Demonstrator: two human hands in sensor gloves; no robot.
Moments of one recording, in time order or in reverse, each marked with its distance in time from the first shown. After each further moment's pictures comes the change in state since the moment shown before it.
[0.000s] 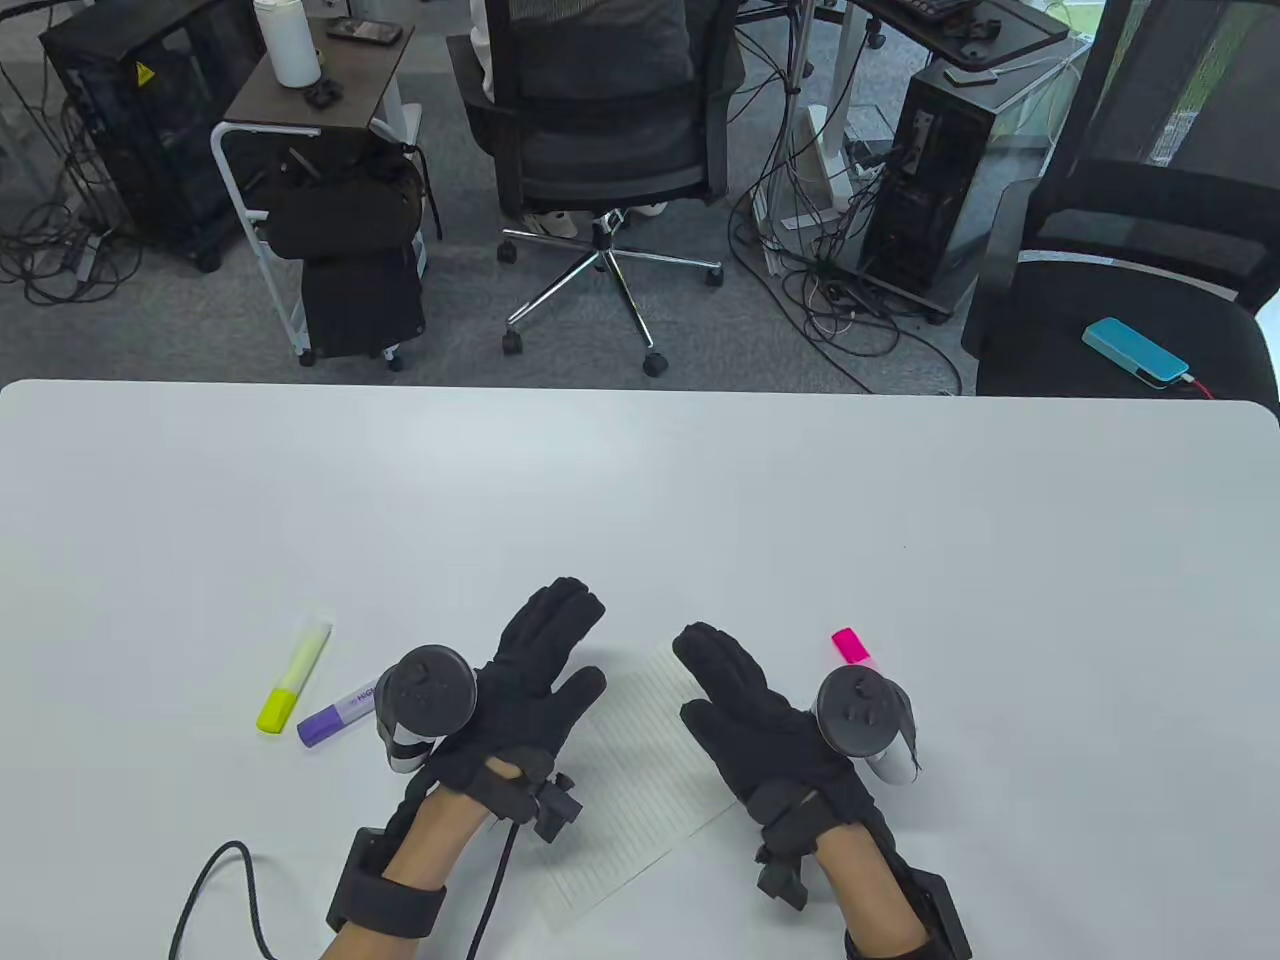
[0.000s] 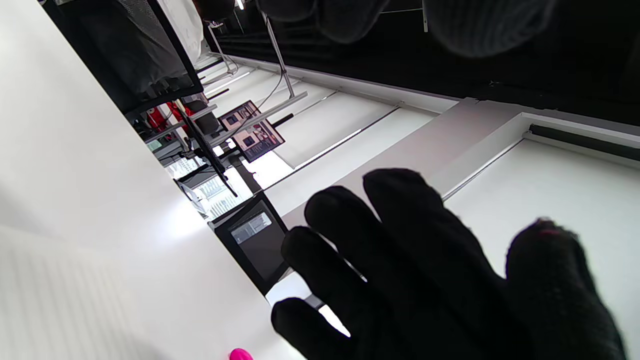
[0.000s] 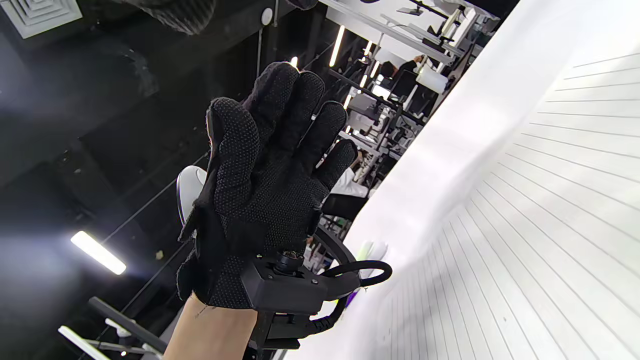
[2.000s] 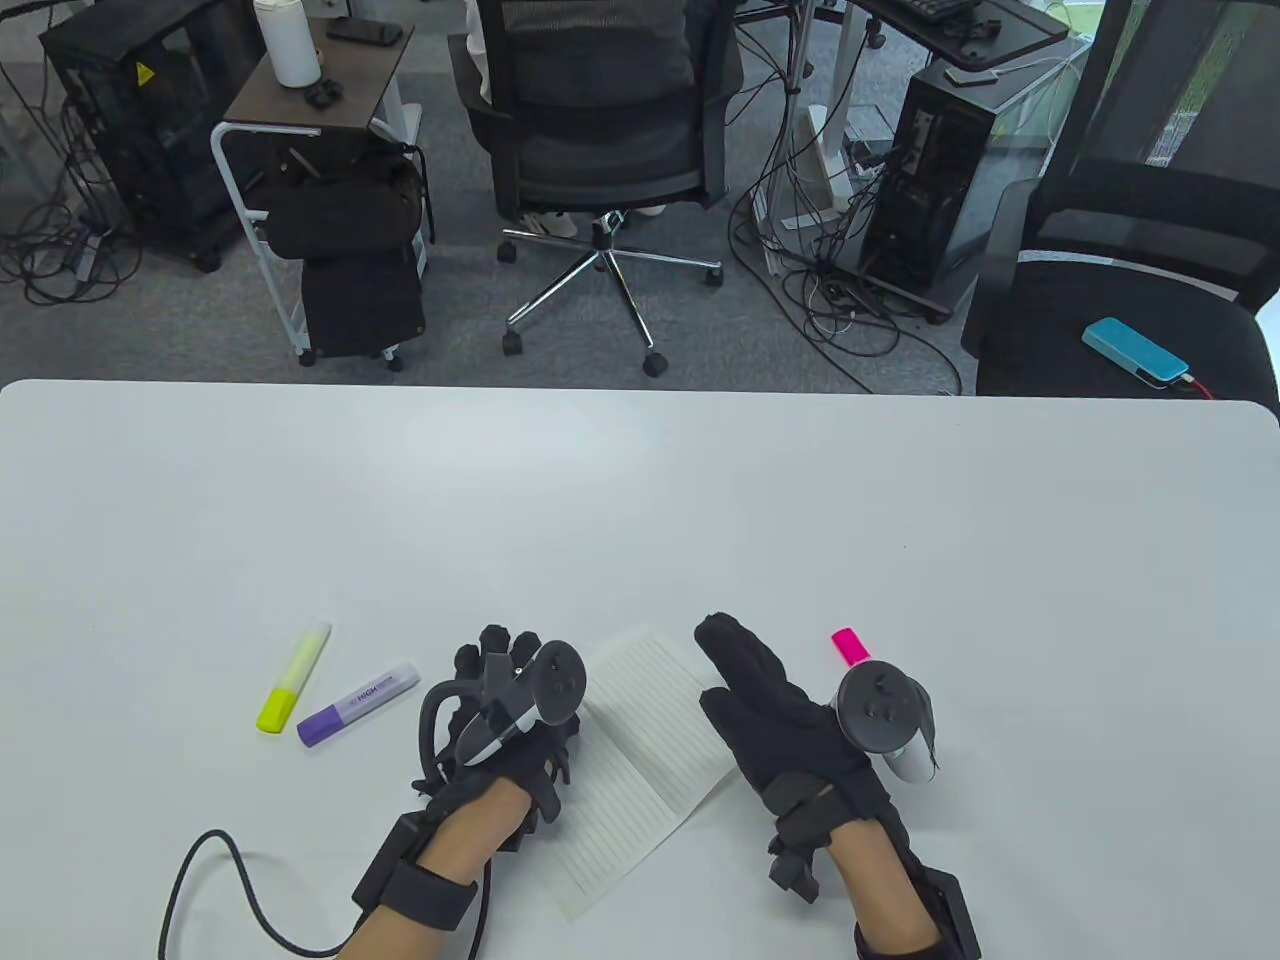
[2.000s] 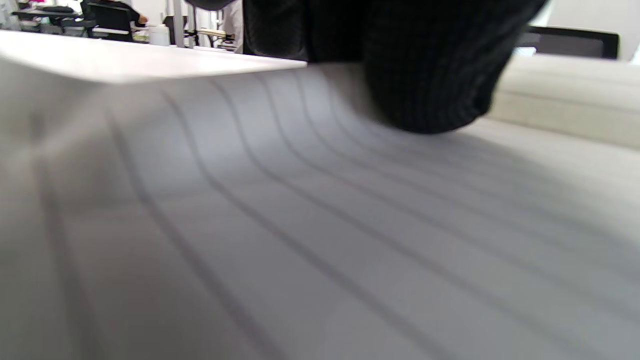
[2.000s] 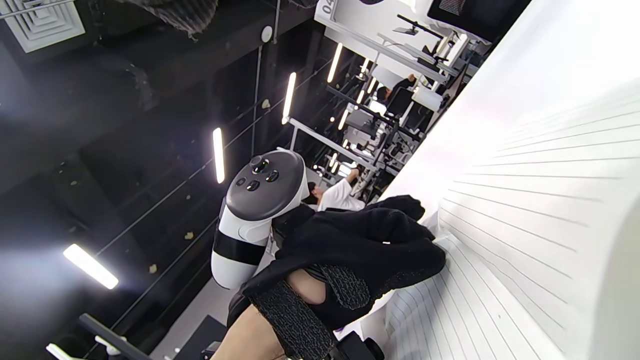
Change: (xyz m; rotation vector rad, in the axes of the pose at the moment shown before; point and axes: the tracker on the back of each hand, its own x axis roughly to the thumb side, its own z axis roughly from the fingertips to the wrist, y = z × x) left_hand -0.032 -0.033 -0.006 -0.247 0.576 -0.925; right_hand 0.002 -0.016 0.006 -0.053 0.006 0.008
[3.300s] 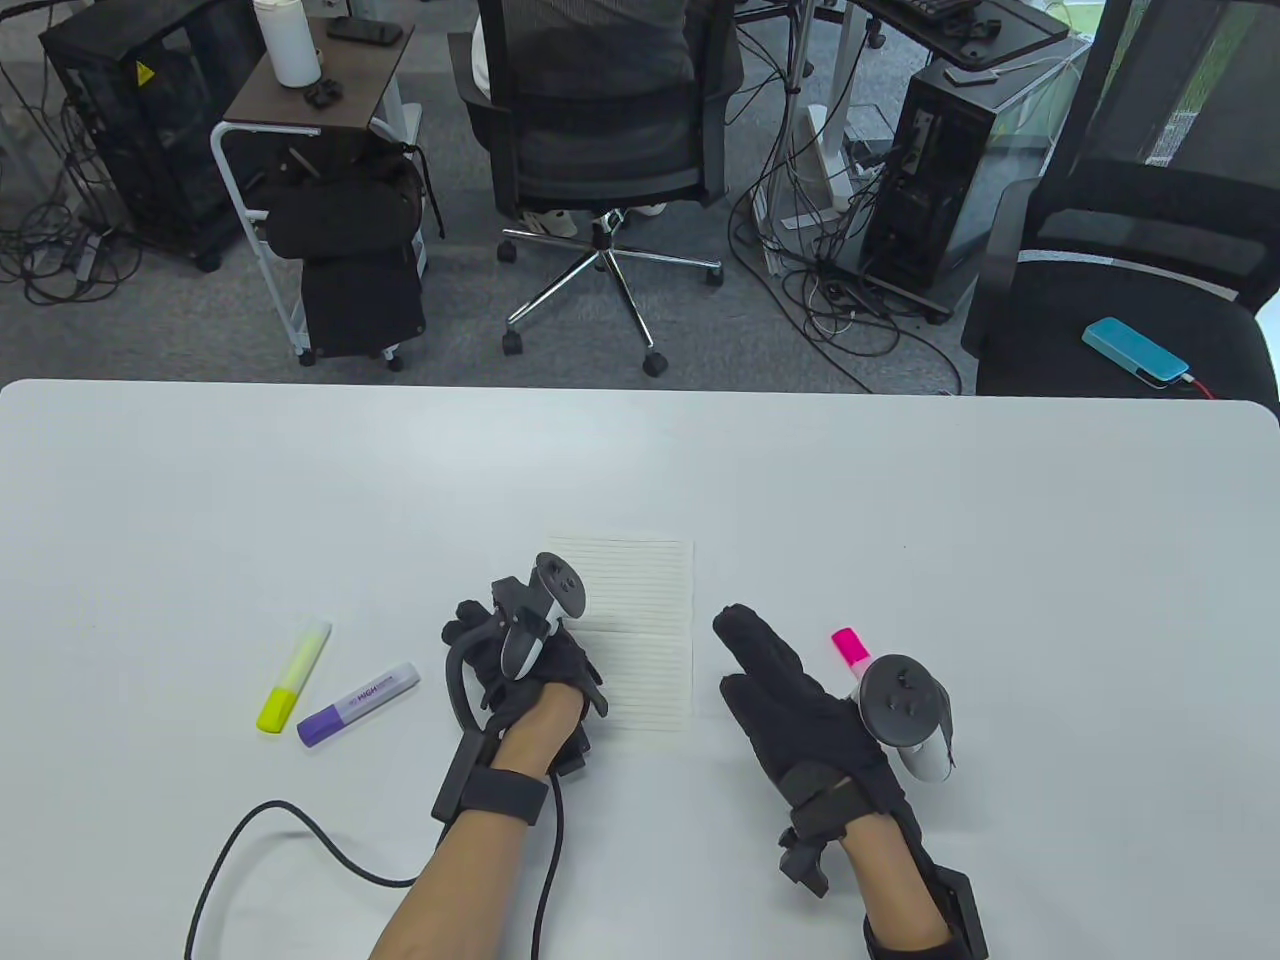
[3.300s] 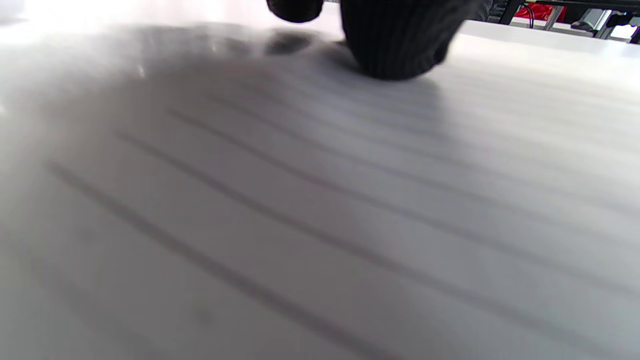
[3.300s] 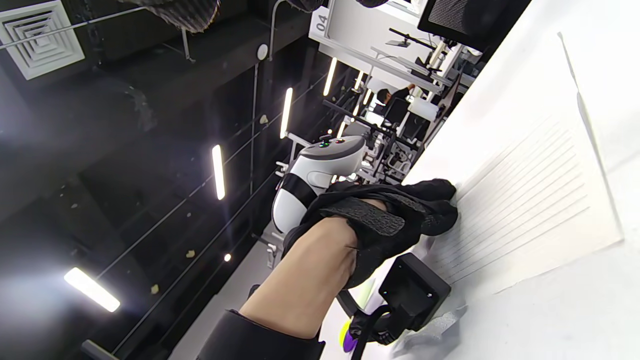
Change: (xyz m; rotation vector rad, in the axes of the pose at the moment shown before) left_hand 0.008 0.004 -0.066 -0.134 0.454 0.043; right_hand -0.001 -0.012 0.003 -0.035 0.015 -0.039
